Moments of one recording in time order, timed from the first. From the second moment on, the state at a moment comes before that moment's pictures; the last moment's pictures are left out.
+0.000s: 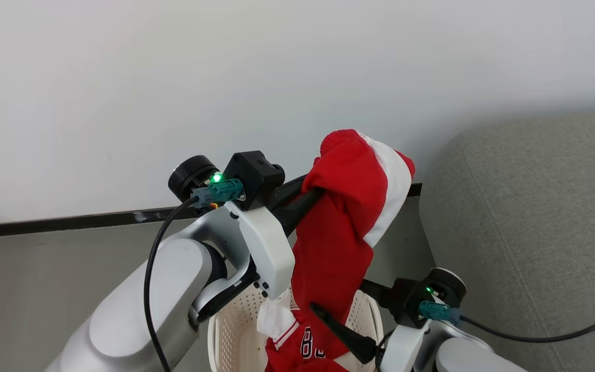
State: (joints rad) left arm -0.66 0.19 -0.71 0.03 -0.59 -0.13 0.23; right arm -0.39 -0.23 0.87 0.28 0.34 0.12 -0.26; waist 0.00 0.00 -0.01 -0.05
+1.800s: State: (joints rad) left arm -0.38 0.10 -0.67 0.13 -0.66 -0.05 0.00; right arm -0.16 -0.34 0.24 0.03 0.20 0.12 -0.26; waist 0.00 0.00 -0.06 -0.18
